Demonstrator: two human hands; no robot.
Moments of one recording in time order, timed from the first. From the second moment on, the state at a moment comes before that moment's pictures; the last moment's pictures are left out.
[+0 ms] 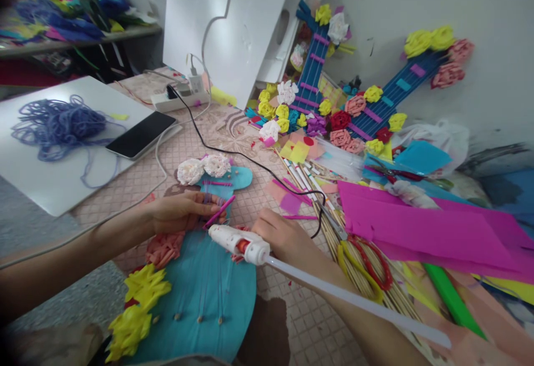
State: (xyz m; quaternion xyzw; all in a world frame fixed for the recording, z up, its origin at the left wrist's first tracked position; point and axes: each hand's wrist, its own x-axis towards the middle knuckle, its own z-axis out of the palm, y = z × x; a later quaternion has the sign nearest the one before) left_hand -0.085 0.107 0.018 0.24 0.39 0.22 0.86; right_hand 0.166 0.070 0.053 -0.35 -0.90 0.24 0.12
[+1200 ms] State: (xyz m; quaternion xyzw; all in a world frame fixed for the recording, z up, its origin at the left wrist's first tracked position) left_hand -0.087 0.107 0.015 0.24 0.38 0.22 0.86; right_hand 0.184 0.100 0.051 -0.54 -0.78 0.17 0.27
